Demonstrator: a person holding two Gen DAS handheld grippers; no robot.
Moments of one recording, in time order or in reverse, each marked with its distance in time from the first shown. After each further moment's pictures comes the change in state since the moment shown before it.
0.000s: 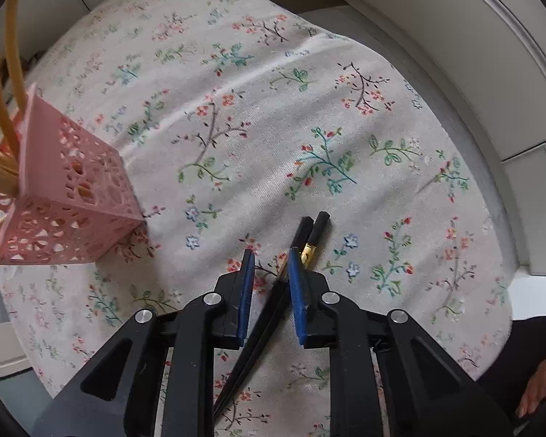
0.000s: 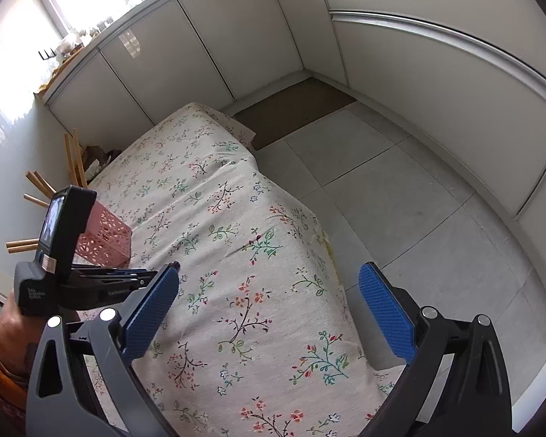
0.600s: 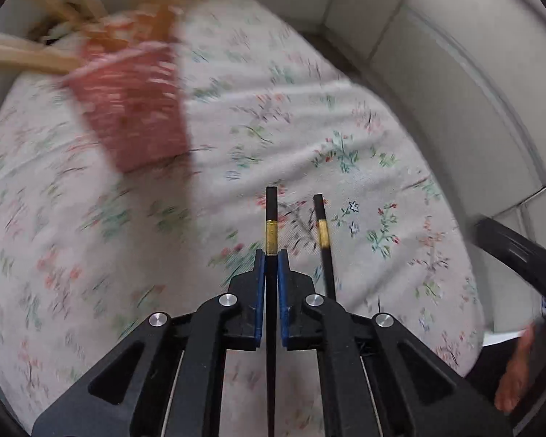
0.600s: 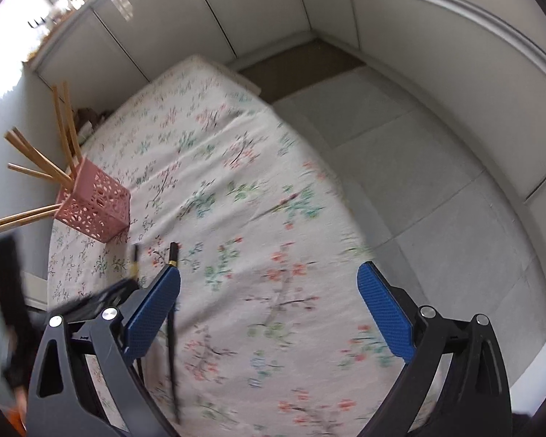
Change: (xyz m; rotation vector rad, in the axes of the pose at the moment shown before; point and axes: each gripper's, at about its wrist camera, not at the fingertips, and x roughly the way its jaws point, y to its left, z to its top) left arm -0.031 0.040 -0.113 -0.244 -0.338 -0.098; right arm 0.059 0.065 -0.008 -0.024 0.234 -0.054
